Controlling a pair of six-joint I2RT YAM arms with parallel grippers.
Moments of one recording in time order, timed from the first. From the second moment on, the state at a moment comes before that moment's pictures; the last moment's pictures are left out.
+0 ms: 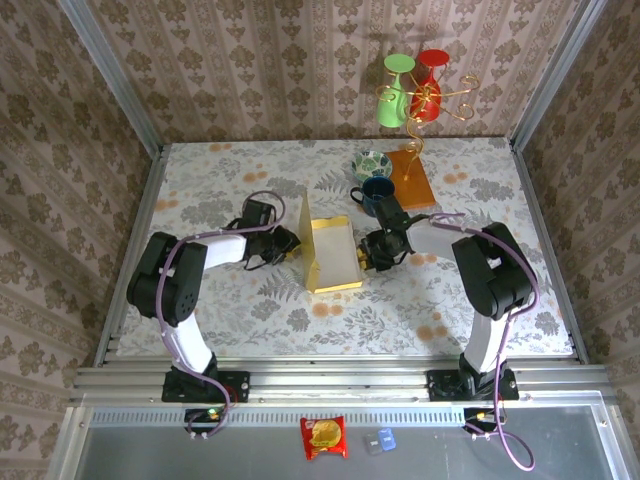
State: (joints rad) left arm -0.41 1.78 0.89 -0.05 0.40 -1.02; right arm 0.43 1.85 1.05 -0.37 -0.35 1.71
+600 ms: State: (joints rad) left arm -0.36 1.81 0.89 0.00 0.45 -1.04; right arm 0.58 1.82 1.03 -0.36 -0.35 1.86
